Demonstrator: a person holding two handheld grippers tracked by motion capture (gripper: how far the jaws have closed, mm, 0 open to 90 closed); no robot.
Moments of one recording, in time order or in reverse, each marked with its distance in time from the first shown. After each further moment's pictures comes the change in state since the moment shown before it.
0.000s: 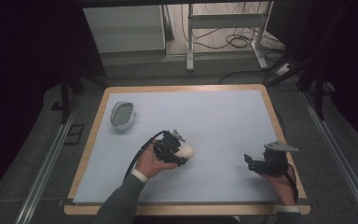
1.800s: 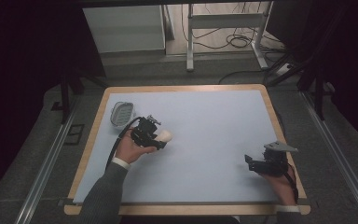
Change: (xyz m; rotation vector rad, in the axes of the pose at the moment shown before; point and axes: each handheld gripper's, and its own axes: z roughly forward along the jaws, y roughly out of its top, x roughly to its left) left arm 0.071 -0.017 -0.033 -0.013 0.091 -0.138; right arm -0.002 -0.003 0.003 0.014 -0.007 0.003
